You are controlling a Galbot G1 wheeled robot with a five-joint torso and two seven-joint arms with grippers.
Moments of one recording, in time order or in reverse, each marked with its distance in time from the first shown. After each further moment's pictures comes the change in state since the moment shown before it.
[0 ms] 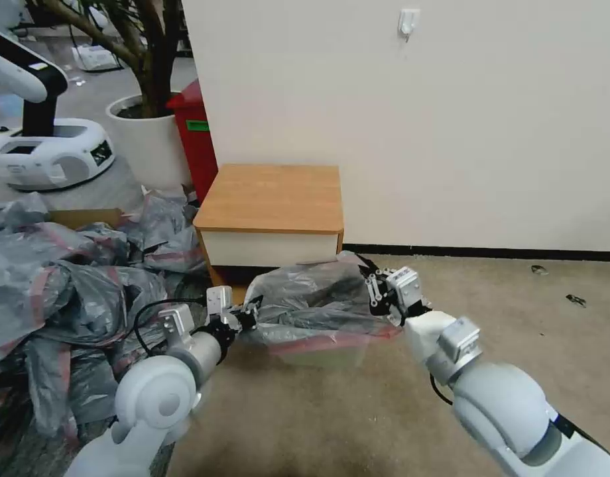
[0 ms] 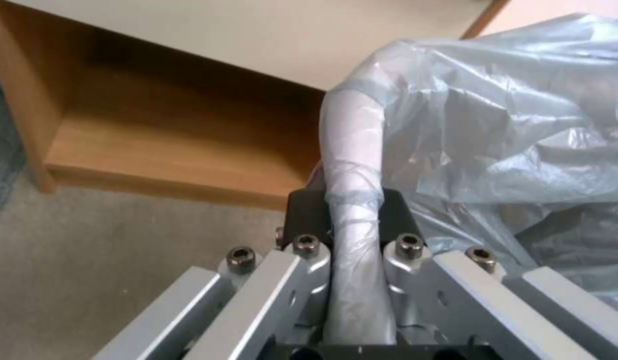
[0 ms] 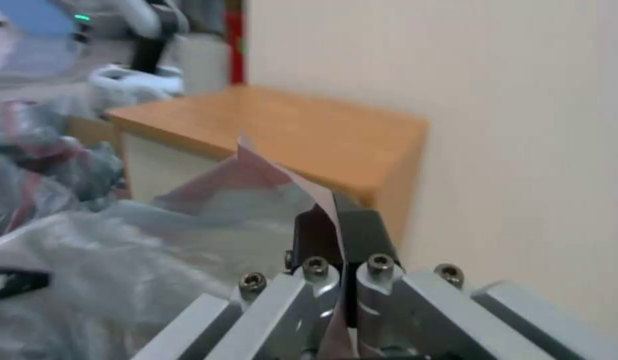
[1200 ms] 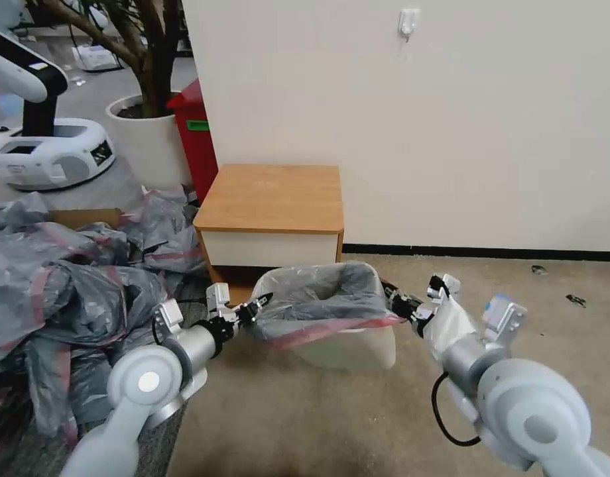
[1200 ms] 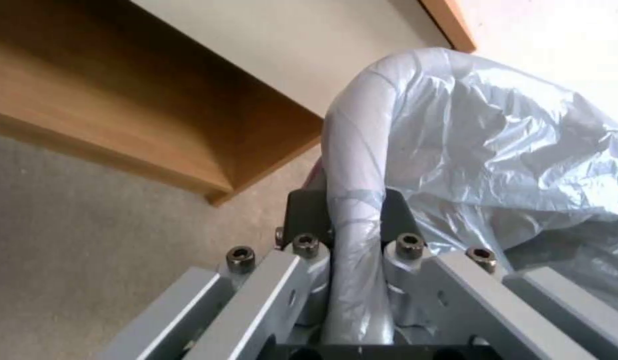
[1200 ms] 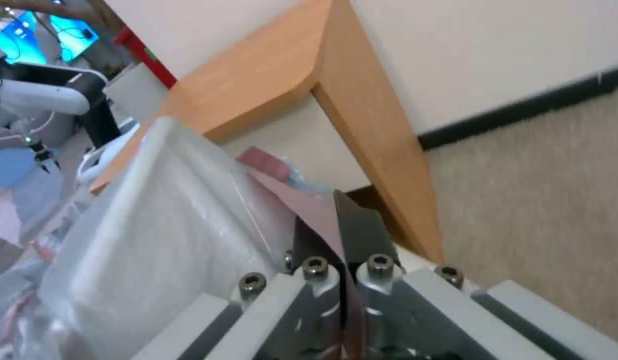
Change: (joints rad) left arm -0.078 -0.001 -0.078 0.102 -0.426 -0.002 0.005; right arm -0.122 0.128 0.067 0.085 0.555 -0.011 0.356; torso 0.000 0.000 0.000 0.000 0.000
